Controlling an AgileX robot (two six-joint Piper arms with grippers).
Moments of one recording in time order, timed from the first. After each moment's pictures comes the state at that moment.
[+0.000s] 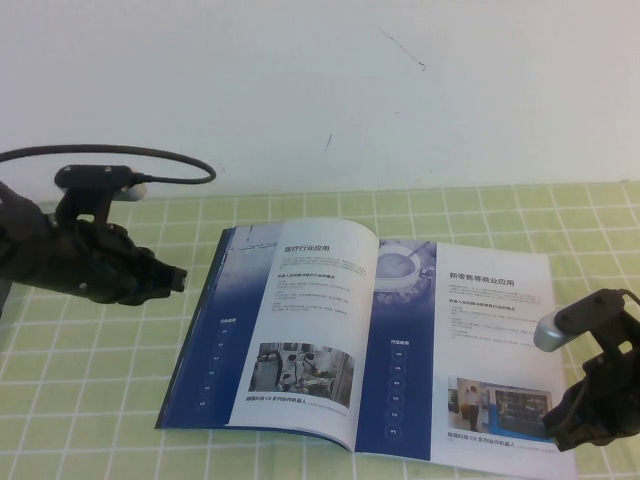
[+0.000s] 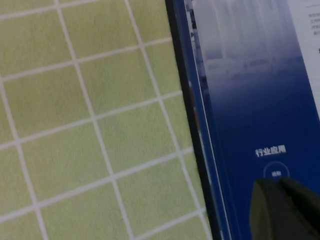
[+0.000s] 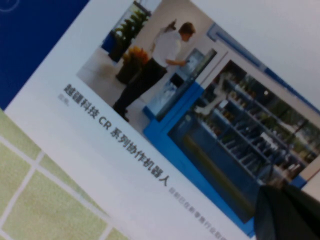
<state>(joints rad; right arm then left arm) 0.18 1.72 -0.67 0.84 0.45 -1.12 -0.06 1.68 -1.07 -0.68 0.55 0.66</state>
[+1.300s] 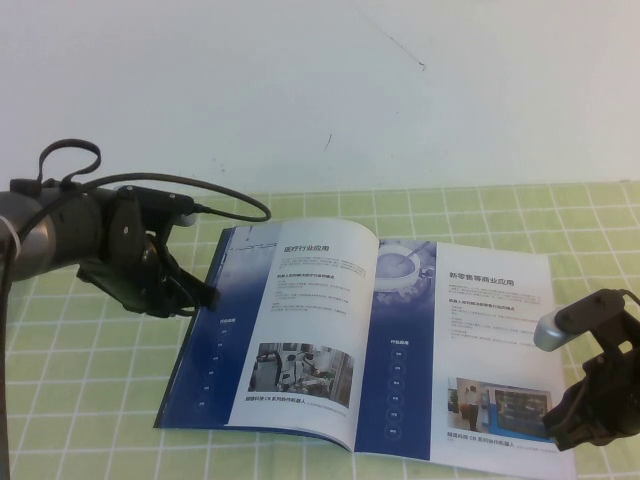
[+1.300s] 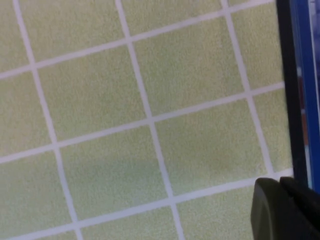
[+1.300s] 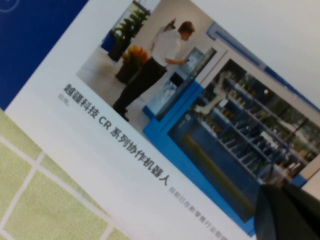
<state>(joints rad) 0.18 1.72 -0.67 0.84 0.46 -1.12 -0.22 1.92 -1.23 0.07 0.52 -0.08</state>
